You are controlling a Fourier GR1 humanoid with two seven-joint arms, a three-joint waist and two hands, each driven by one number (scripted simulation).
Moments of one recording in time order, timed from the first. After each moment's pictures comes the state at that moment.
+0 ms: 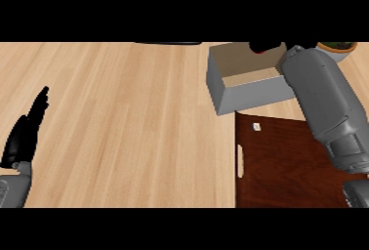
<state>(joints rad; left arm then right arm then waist) -0.16 0.40 0.08 -1.32 -0.18 0.14 0.07 -1.12 -0.27 -0.13 -0.54 0.77 -0.31 0.30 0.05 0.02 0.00</state>
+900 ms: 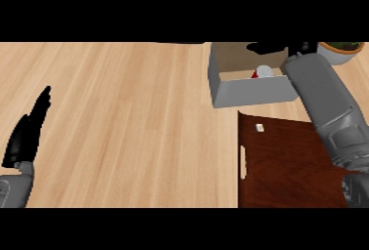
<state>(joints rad) -0.16 0.39 0.09 -1.33 -0.19 0.13 0.07 -1.17 -0.27 -0.34 -0.31 0.62 -0.53 0.01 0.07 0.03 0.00</state>
